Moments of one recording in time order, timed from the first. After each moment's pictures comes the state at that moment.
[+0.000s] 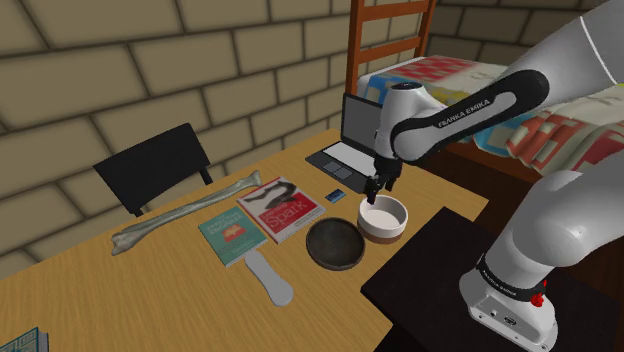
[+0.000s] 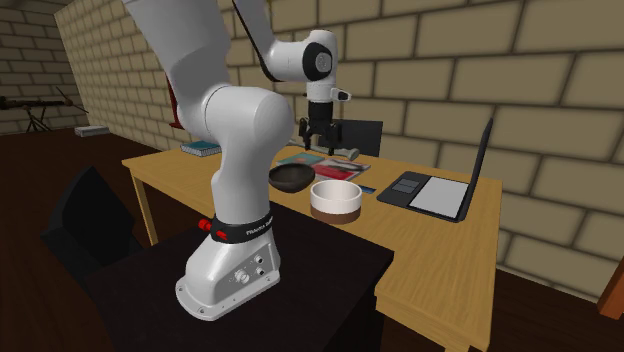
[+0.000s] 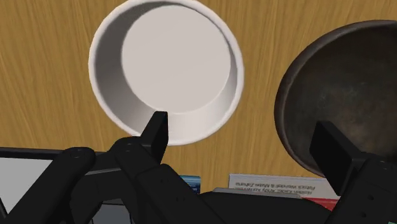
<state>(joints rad) 0.04 -0.44 0.13 -2.80 0.13 2.37 0.05</state>
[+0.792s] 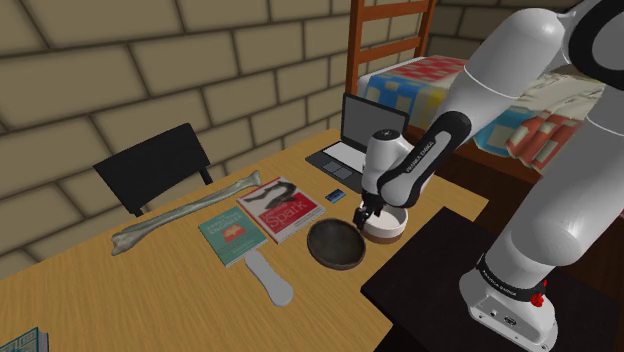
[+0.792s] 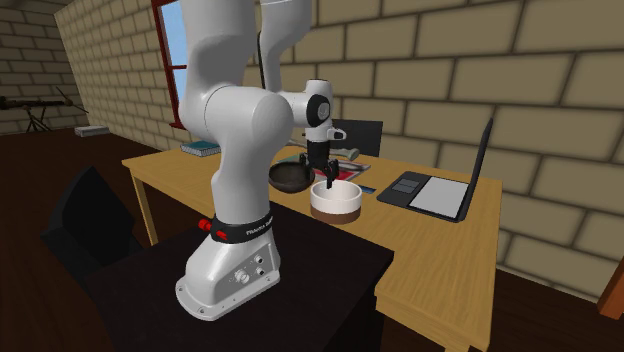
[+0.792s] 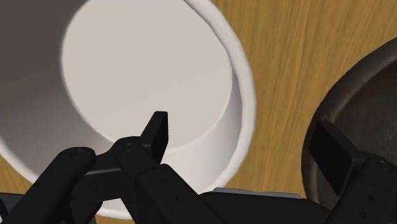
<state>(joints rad) 0.01 -0.01 0.20 -2.80 0.02 2.81 0.16</state>
